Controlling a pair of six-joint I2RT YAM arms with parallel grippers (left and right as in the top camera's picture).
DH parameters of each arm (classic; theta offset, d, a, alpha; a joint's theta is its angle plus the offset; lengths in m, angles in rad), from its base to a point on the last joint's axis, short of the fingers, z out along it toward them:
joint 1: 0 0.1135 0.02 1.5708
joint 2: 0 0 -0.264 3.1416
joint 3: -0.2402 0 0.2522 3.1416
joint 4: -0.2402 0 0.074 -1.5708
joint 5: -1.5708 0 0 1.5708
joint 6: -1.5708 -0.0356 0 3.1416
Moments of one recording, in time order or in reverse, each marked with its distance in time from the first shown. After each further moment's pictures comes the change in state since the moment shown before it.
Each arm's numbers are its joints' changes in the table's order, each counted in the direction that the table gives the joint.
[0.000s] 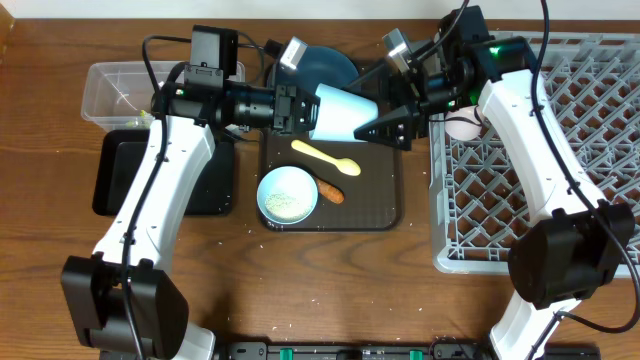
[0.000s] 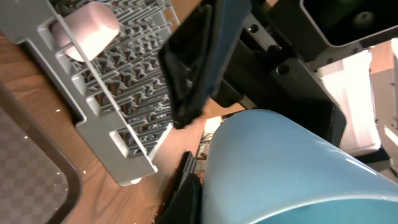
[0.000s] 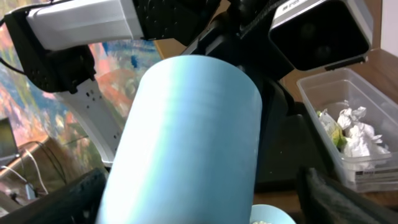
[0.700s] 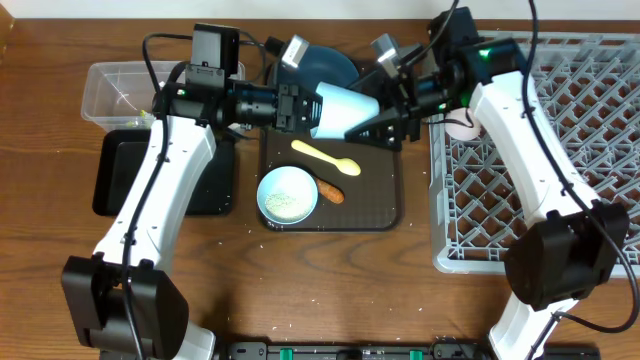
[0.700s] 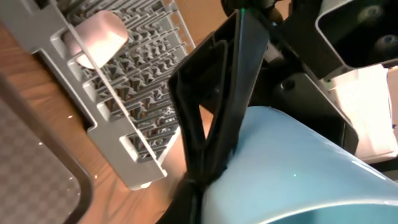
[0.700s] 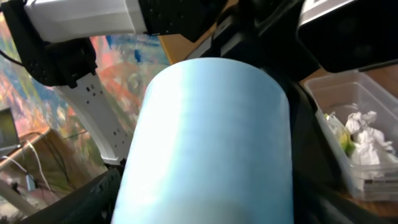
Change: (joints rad) left arm -0.005 0.000 0.000 0.048 0.019 0.017; right arm 0.036 0.000 0.001 0.018 -0.010 0.004
